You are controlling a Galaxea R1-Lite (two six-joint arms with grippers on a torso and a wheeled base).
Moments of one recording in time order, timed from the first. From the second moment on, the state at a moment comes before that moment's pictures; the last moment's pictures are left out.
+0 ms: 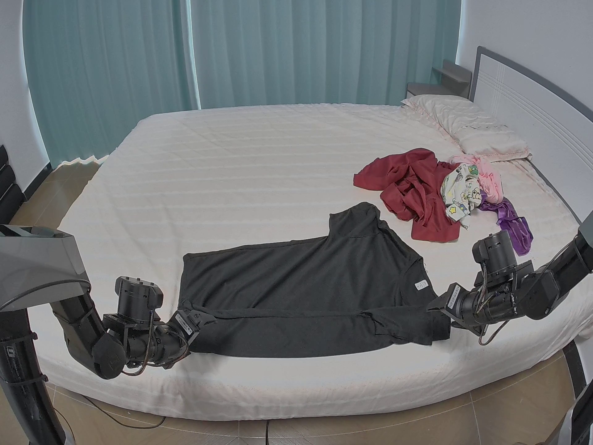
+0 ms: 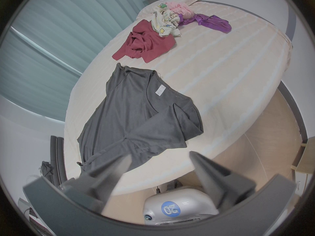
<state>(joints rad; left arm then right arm) -0.23 2.12 -0.44 -0.91 -0.15 -1.03 0.27 1.92 -0.70 -0.31 -0.01 0.81</state>
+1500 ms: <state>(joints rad) -0.23 2.12 -0.44 -0.91 -0.15 -1.03 0.16 2.31 -0.82 -0.70 0.11 0.65</state>
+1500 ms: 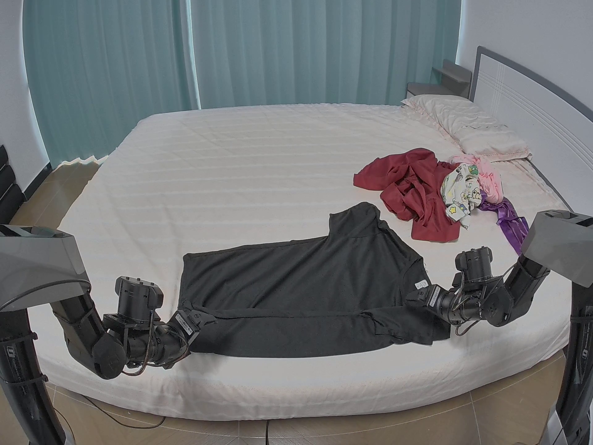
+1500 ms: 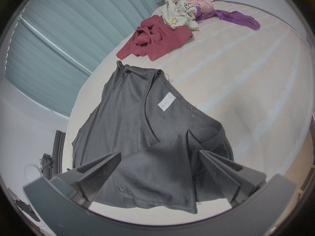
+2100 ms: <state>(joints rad) -0.23 2.12 -0.44 -0.91 -0.15 -1.03 0.14 2.36 -0.90 -0.70 0.11 0.66</state>
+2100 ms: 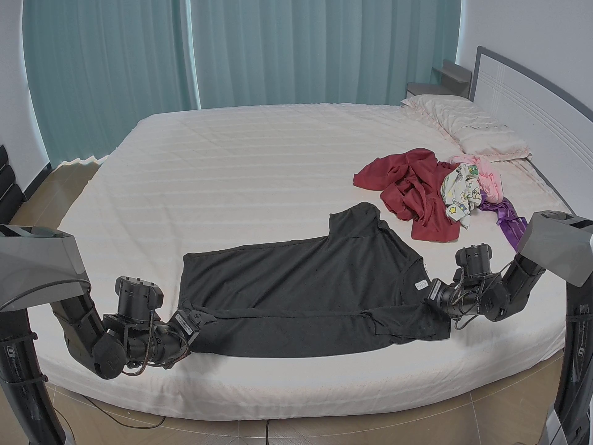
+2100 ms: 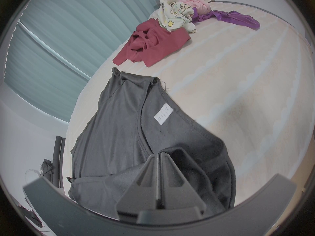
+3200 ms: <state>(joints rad) -0.23 2.12 -0.44 -0.91 -0.15 -1.03 0.17 2.24 -0.76 -0.82 0.09 0.90</state>
